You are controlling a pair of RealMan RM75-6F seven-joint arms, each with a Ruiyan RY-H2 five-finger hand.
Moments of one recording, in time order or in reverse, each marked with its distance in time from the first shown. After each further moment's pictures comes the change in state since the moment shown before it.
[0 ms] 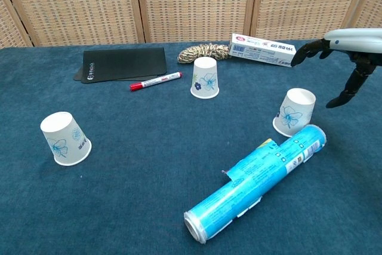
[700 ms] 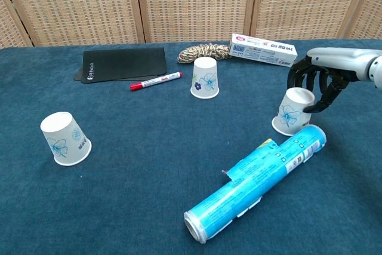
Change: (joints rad) left arm -0.008 0.002 -0.003 -0.007 -0.022 -0.010 0.000; right arm 0.058 -0.149 -0.017 0.147 0.118 -0.004 -0.012
